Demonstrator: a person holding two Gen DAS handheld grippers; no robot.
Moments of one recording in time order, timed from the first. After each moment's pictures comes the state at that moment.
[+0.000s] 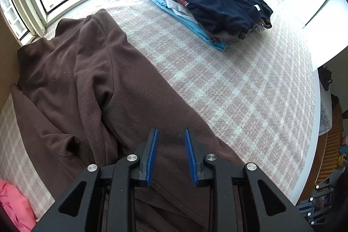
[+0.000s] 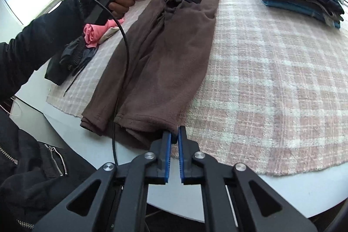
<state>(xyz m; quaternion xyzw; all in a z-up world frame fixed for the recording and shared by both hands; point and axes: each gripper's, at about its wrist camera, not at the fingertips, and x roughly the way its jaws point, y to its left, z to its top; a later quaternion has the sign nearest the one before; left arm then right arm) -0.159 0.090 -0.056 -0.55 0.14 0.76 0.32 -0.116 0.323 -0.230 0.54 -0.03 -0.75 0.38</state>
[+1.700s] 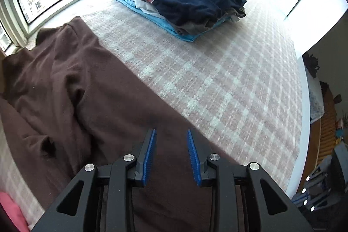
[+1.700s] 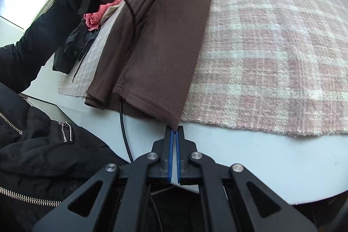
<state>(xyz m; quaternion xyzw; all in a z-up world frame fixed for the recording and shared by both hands) -0.111 0.074 -0.045 -0.54 0.15 0.74 0.37 -0.105 0.364 -0.266 0.63 -0.05 -0.67 0.40</state>
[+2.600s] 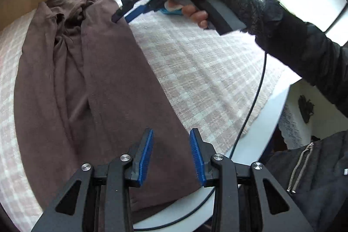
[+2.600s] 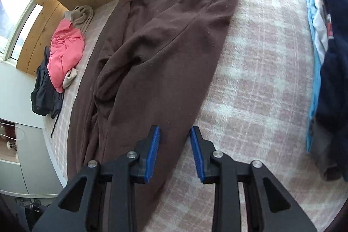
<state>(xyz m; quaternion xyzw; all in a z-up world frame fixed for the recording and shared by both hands) 0.074 0.100 -0.064 -0.54 -0.02 0.80 0.26 -0.401 0.228 -0.265 0.62 0.04 -0.65 0.44</state>
